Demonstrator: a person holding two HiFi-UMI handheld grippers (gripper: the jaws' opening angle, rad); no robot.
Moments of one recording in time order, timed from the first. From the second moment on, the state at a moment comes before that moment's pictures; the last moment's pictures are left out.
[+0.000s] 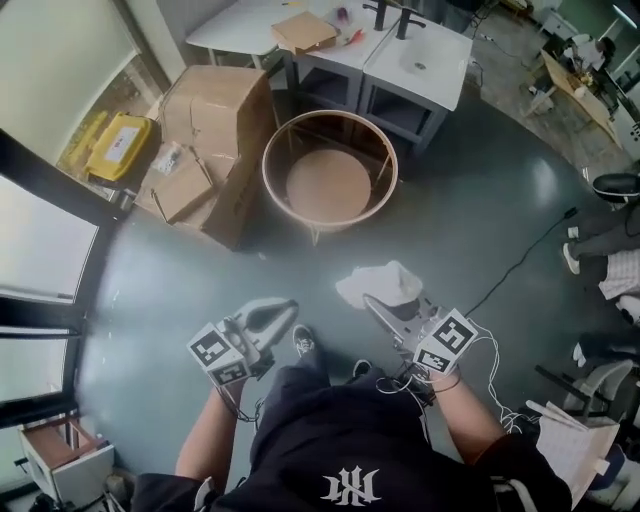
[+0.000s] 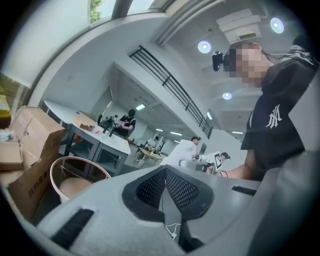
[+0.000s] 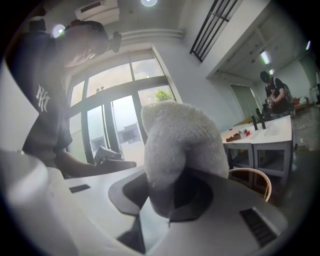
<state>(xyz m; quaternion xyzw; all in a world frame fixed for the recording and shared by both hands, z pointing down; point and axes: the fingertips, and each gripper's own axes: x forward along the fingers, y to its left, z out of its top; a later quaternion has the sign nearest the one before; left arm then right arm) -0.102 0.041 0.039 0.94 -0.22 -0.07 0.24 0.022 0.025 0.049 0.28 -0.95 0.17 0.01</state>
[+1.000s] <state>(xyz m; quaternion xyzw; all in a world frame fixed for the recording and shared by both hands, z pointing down) 0.079 0.246 -0.091 0.96 -0.25 -0.05 0.13 0.182 0.252 -0.035 0.20 -0.97 0.12 -0.10</state>
